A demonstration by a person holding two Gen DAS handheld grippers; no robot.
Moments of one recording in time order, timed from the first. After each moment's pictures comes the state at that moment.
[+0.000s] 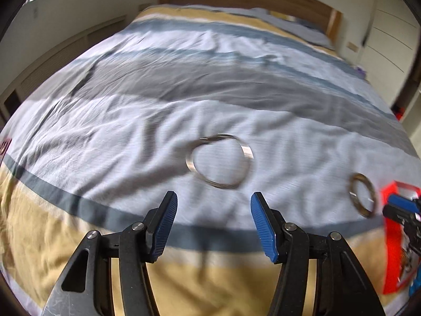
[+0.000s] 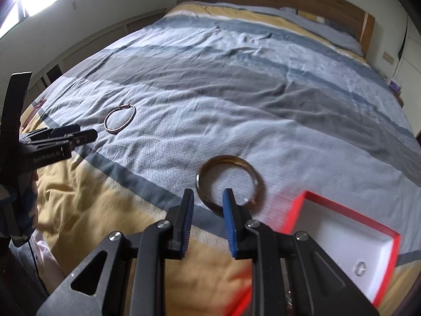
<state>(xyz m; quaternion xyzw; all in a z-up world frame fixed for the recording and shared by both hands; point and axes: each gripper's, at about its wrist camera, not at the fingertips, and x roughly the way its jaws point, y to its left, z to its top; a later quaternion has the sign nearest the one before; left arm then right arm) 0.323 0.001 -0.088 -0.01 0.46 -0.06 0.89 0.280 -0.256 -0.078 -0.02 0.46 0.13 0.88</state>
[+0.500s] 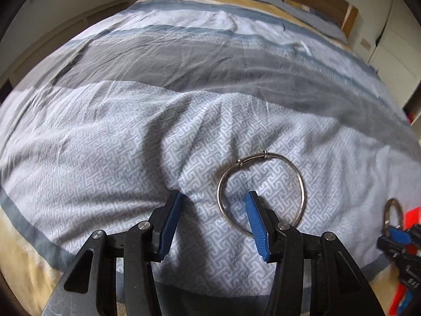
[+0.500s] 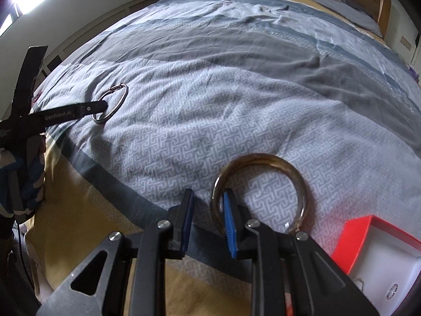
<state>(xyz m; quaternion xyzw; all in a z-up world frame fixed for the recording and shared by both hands) 0.389 0.006 -0.128 0.00 0.49 -0.05 0.87 0.323 -0.239 -0.128 -0.01 0.51 0.16 0.85</state>
